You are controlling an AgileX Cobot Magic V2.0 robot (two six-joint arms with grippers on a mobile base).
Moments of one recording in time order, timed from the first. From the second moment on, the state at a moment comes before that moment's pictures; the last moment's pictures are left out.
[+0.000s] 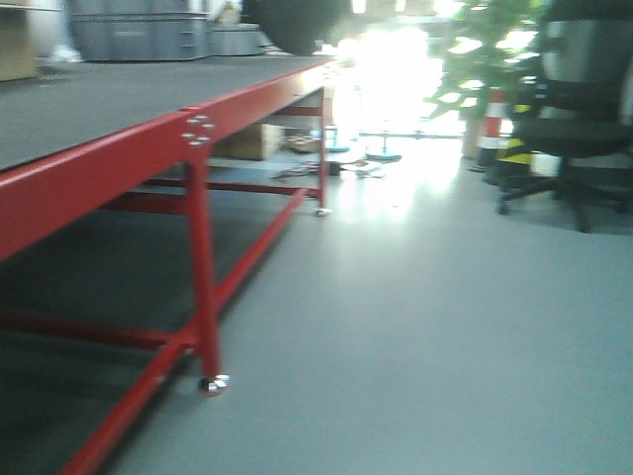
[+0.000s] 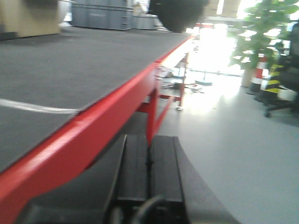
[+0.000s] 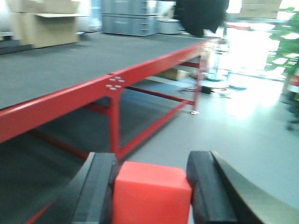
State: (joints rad) left arm -0.04 -0.01 0.03 0.00 0.01 -0.04; right arm 0.46 0.12 -0.57 -0.30 0.56 0.29
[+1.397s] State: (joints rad) left arm -0.04 -0.01 0.03 0.00 0.01 -0.04; right arm 0.46 0.12 -0.57 -0.30 0.56 0.29
